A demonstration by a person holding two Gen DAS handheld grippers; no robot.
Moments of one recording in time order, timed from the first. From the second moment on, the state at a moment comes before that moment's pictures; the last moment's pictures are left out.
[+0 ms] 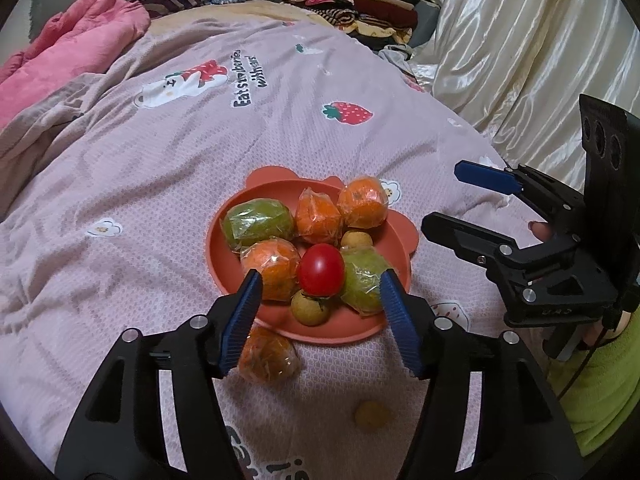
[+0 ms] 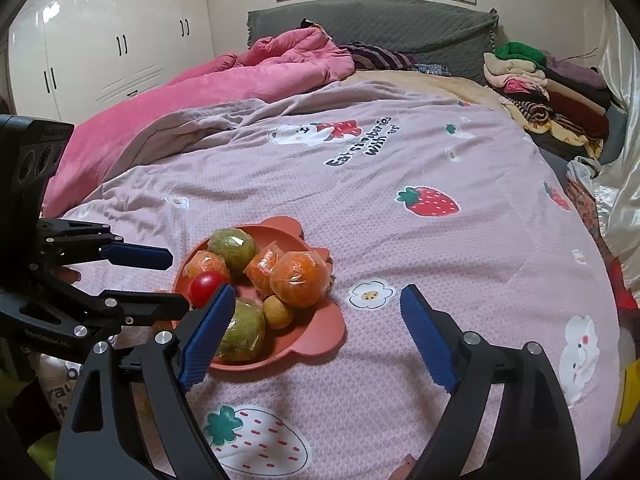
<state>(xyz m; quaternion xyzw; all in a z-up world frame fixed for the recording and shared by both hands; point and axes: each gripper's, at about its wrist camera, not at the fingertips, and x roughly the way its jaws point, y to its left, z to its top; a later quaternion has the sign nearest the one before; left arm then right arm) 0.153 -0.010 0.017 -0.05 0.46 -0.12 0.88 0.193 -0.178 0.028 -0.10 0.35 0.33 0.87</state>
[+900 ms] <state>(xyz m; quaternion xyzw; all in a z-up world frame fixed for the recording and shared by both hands) 0.126 0.010 0.042 -0.07 0.43 -0.10 0.90 0.160 -0.185 0.053 -0.10 0.33 0.32 0.88</state>
